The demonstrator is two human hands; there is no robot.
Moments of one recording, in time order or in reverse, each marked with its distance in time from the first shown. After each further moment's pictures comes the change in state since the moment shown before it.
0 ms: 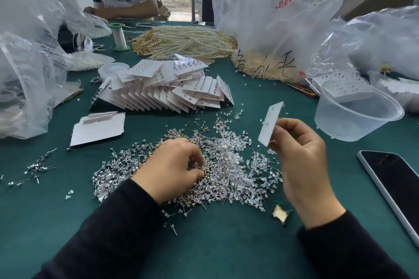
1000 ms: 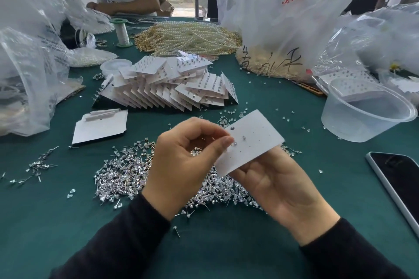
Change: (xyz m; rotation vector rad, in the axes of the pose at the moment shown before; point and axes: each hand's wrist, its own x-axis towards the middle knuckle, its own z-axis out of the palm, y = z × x) left_hand -0.007 0.031 -0.001 -0.837 0.506 0.190; right_hand -0.020 -0.006 0.021 0.617 -0.488 0.571
